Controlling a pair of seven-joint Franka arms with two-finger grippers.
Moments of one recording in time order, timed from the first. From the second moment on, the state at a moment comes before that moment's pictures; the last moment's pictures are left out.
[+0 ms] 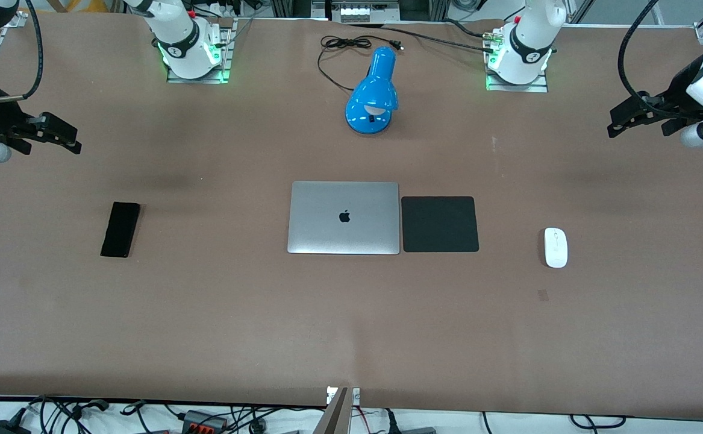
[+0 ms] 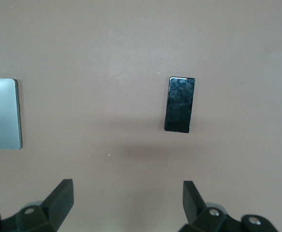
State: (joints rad) left arm 0.04 -0.02 -0.09 -1.55 -0.03 1.46 -0.11; right arm -0.02 -0.05 -0.01 -1.76 0.00 1.68 -0.04
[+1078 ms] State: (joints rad) left arm 0.03 0.25 -0.09 -1.49 0.06 1.50 -0.12; right arm -0.02 0.02 -0.01 -1.77 0.00 1.72 -0.04
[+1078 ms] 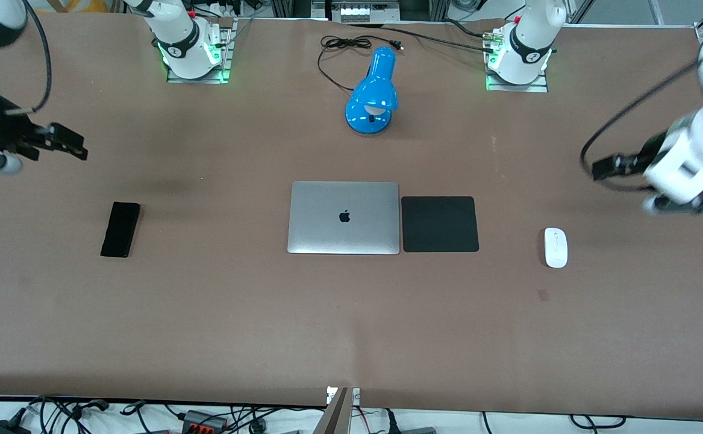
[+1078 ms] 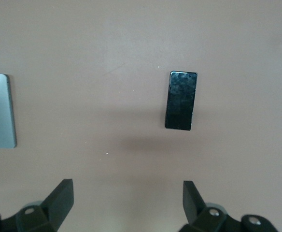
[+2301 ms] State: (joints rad) left arm 0.09 0.52 -0.09 -1.89 0.08 2.32 -0.01; right arm -0.20 0.56 -0.01 -1.79 -0.04 2.16 -0.08
